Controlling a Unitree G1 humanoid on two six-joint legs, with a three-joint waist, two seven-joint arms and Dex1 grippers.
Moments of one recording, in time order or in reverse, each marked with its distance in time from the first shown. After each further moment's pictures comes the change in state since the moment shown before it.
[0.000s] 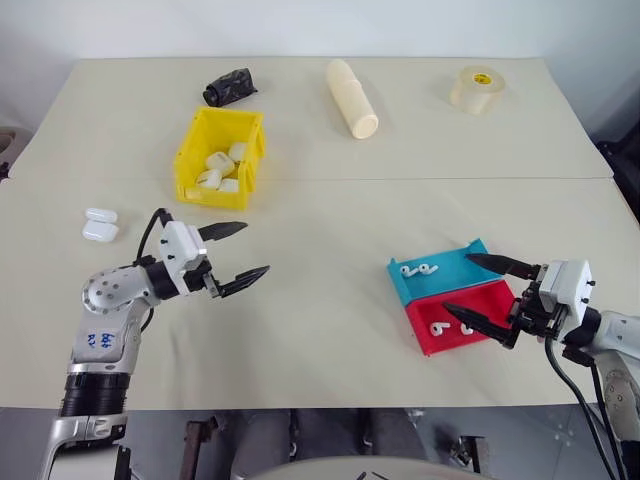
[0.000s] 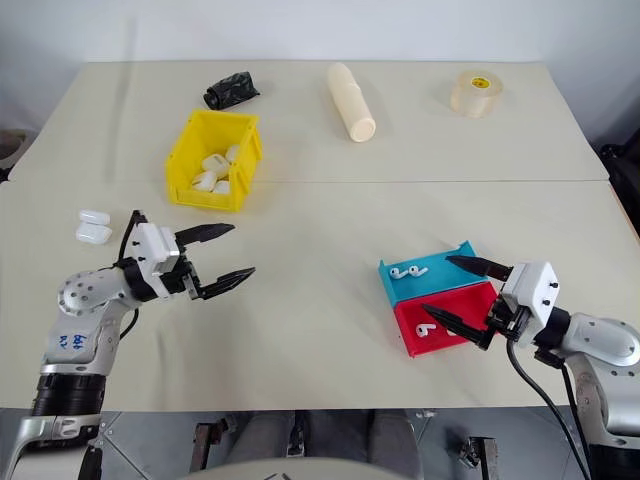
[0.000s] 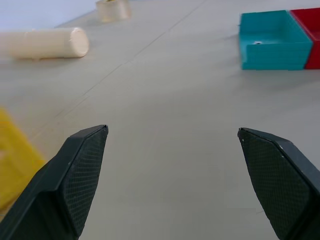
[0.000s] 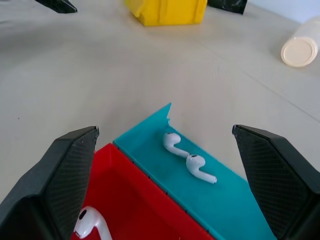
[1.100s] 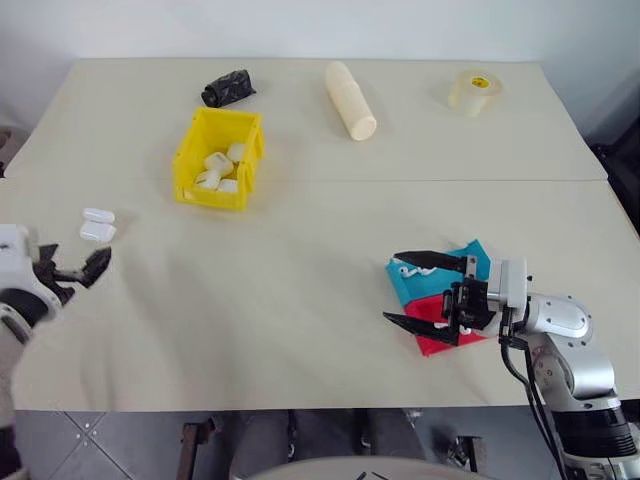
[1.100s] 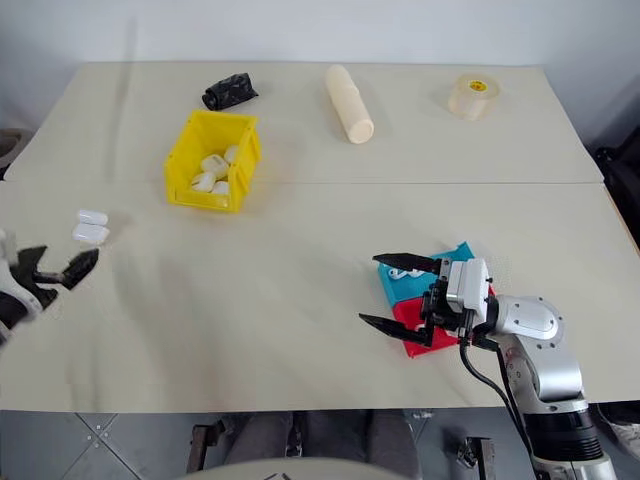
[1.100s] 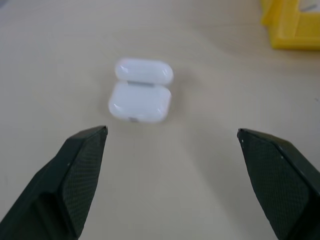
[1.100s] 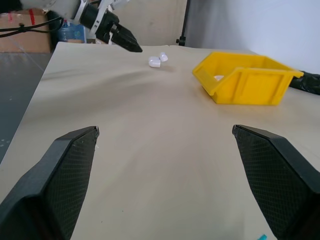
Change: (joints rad) left arm 0.151 0.310 0.403 -0.083 -0.152 0.766 0.530; right arm -0.175 0.136 0.239 -0.005 0.043 -0.053 0.093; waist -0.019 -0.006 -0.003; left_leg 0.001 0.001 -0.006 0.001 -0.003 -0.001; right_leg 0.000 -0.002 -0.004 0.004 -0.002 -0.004
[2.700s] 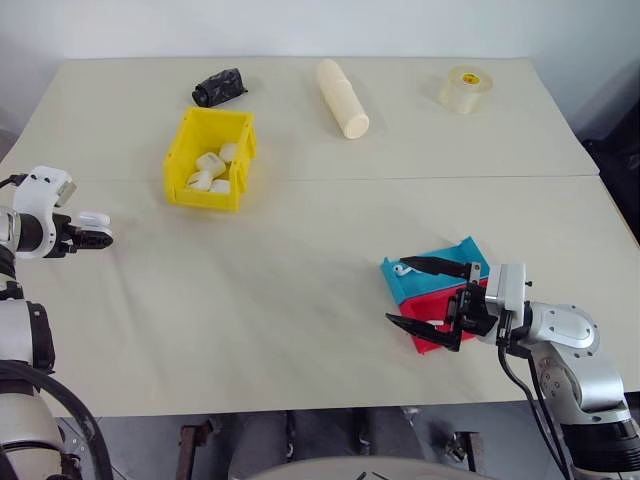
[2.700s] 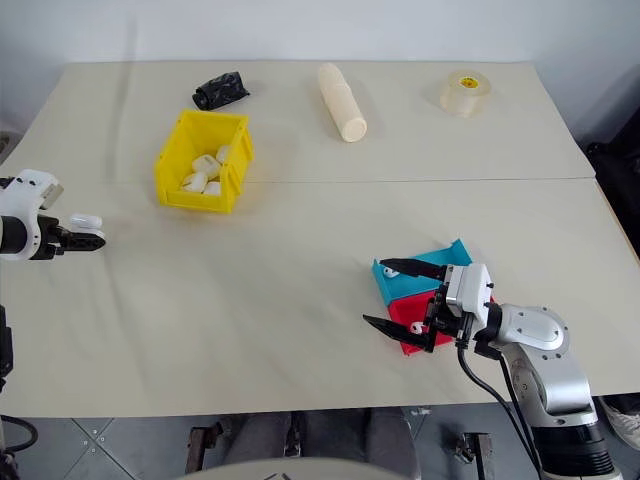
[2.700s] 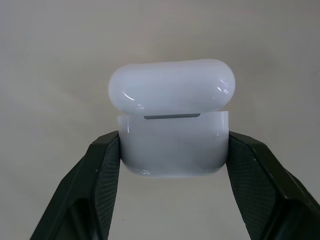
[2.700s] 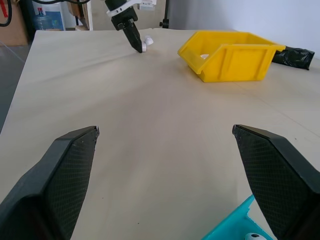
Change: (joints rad) left arm -0.995 0.109 -0.639 1.259 0.588 -0.212 -0.478; right arm 0.072 -0.024 -0.006 -0.048 -0.013 0.020 -0.074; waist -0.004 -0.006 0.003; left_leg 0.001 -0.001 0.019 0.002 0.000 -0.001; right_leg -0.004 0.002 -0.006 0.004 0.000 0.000
